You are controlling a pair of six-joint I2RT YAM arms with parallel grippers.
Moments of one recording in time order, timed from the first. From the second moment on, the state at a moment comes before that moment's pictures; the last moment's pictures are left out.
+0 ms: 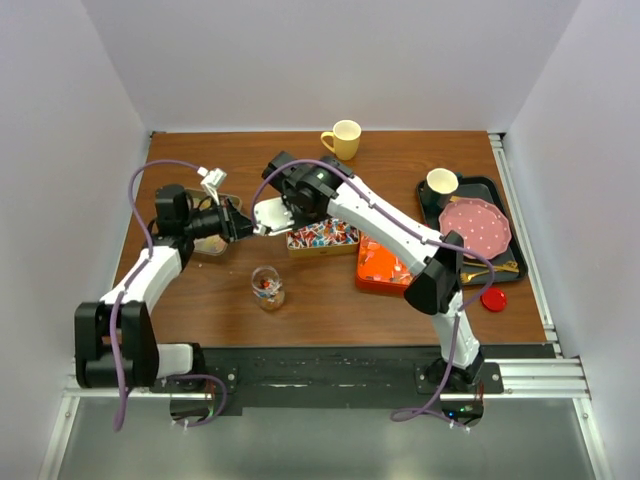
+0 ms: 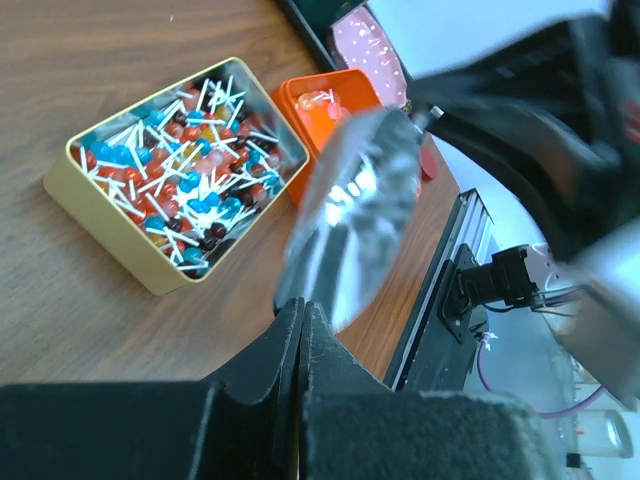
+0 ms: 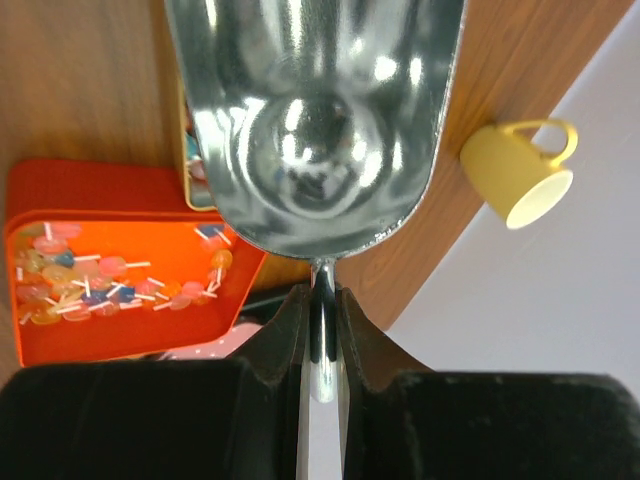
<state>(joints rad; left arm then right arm) 0.03 1.28 0.71 0.14 1.08 -0.40 0.92 2.12 2.29 -1.37 0.34 -1.01</state>
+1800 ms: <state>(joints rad) -0.14 1.76 0.92 -0.15 0.69 -0.18 0.76 2.25 2.08 -1.34 0.75 -1.35</state>
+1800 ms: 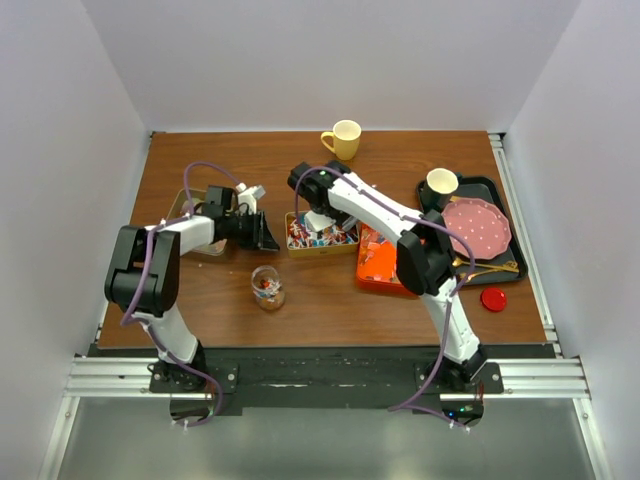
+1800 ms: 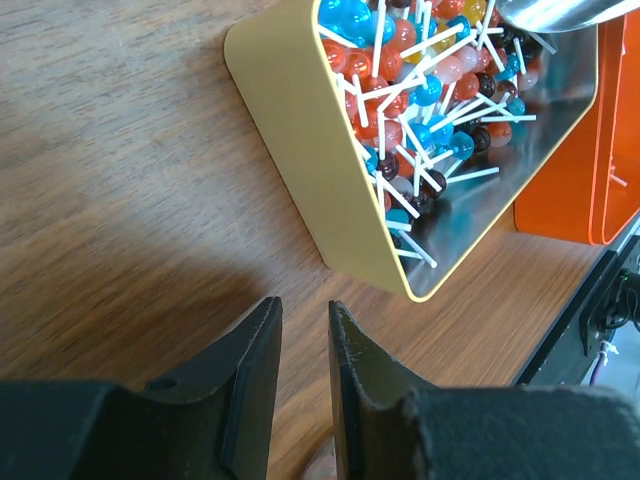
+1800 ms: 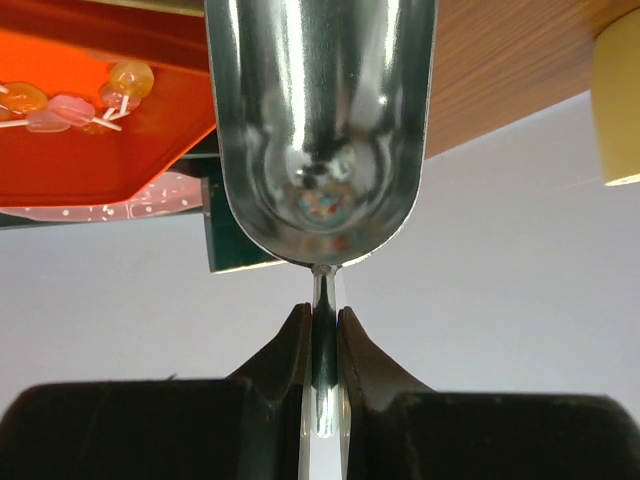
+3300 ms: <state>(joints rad) -0.14 1.87 0.90 0.05 0.84 -0.37 0.92 2.42 2.19 -1.34 0.81 -1.12</state>
